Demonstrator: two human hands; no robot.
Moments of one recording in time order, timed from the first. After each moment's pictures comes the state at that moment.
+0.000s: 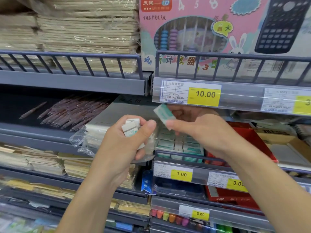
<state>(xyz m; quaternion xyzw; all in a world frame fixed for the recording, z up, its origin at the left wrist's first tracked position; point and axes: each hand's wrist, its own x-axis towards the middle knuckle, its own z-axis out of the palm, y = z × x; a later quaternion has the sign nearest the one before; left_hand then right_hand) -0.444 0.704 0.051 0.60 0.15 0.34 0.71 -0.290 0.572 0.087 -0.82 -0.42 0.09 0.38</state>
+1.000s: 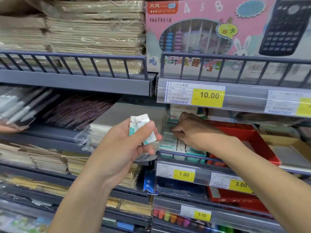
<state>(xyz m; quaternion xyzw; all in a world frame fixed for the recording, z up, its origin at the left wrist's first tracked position) -0.457 0.708 0.058 0.59 0.12 0.28 0.74 -0.245 0.616 0.059 -0.85 -0.53 0.01 0.06</state>
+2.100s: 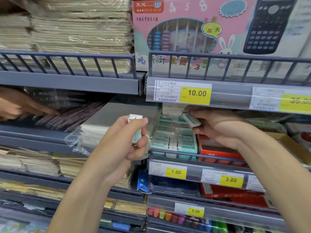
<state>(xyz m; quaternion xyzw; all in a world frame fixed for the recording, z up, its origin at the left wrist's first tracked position) -0.444 0.709 0.053 0.58 0.14 0.25 0.77 -0.243 0.566 0.083 -0.65 -0.24 0.31 0.65</state>
